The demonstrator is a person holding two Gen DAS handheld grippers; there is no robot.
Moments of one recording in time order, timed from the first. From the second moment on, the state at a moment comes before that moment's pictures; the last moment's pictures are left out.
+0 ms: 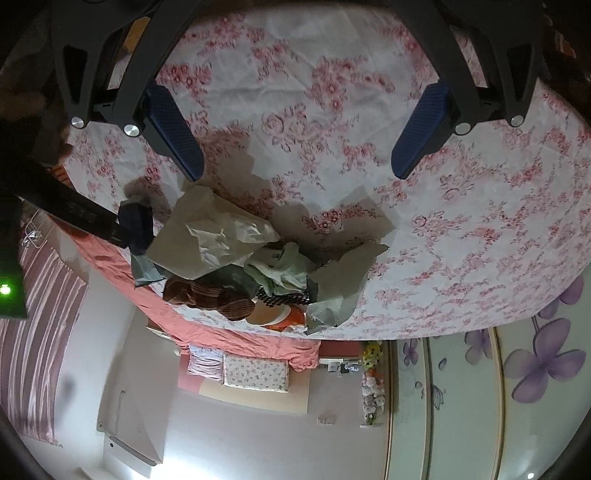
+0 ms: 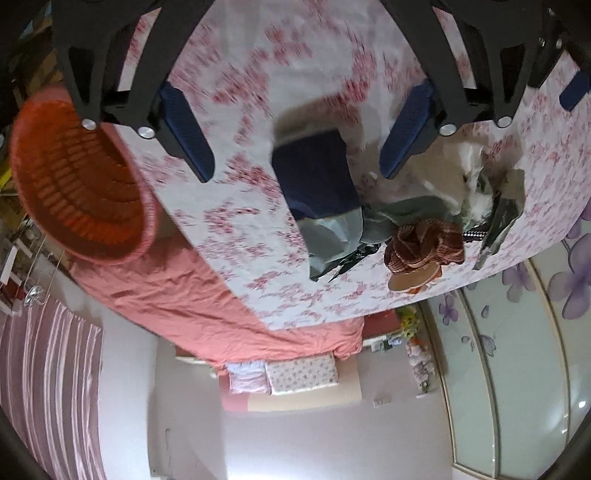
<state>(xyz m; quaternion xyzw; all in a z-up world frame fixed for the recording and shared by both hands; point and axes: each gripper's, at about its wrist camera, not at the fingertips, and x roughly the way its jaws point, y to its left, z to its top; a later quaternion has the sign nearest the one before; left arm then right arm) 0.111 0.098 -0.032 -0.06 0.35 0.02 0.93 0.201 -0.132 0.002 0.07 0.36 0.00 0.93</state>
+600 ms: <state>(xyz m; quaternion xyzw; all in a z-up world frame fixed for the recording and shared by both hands) 0.160 0.066 -0.035 -0.06 0.36 -0.04 0.93 0.210 -0.150 -0.015 0.09 0.39 0.00 0.92</state>
